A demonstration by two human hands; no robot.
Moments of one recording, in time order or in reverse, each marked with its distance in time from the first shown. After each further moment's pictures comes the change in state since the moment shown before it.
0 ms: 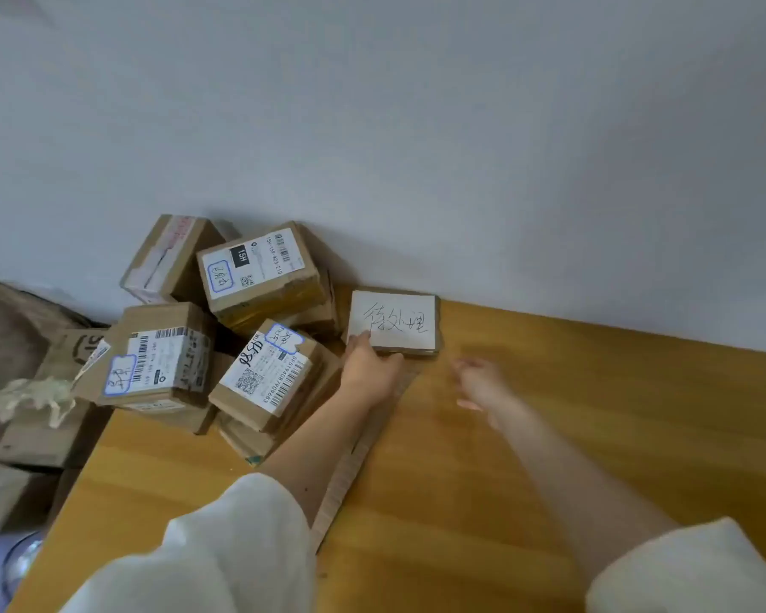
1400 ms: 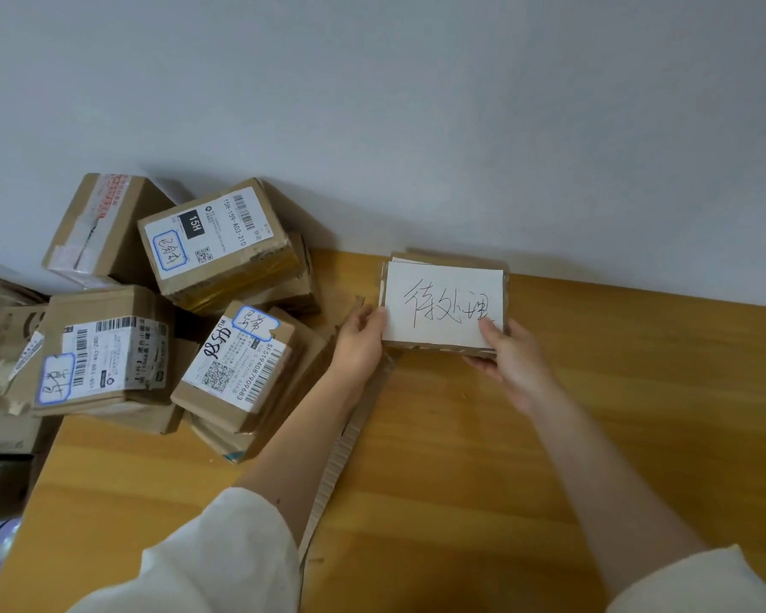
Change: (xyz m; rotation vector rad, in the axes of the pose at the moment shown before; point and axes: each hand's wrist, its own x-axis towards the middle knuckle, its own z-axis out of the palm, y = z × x) left_hand 0.011 -0.006 0.008 -0.541 -0.150 -0.168; right_hand -0.001 0.006 -0.029 0.467 0.031 -0.109
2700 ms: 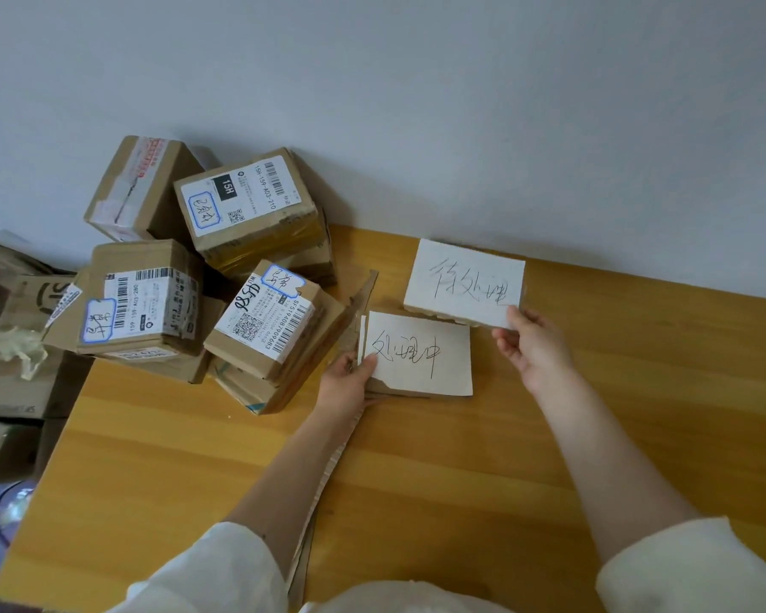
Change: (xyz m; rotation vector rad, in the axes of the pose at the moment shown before) left_hand -0.054 -0.075 -0.040 -0.184 0.015 -0.106; right_hand -0.027 0.003 -0.009 0.070 0.248 0.073
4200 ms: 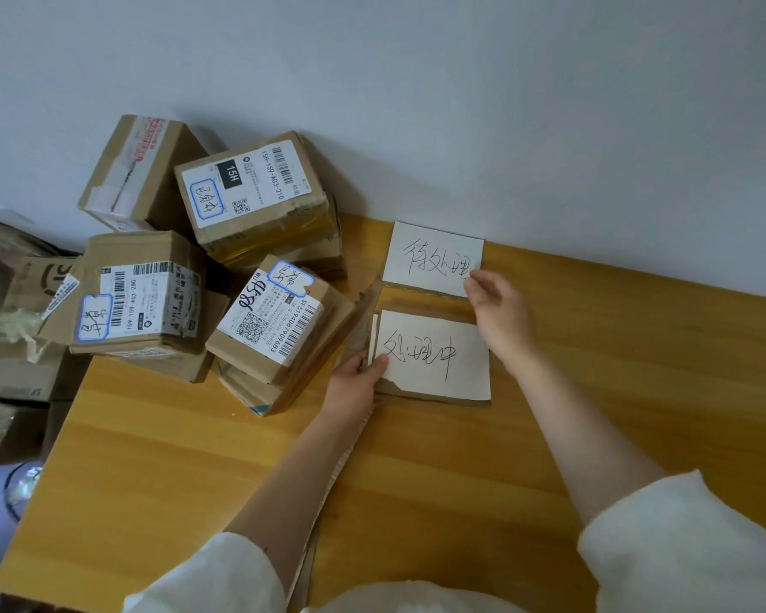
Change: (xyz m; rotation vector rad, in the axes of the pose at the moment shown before) left_hand 0.001 0.006 0.000 0.016 -0.005 -0.054; right_hand 0.022 0.010 0.055 -0.672 -0.165 -0.470
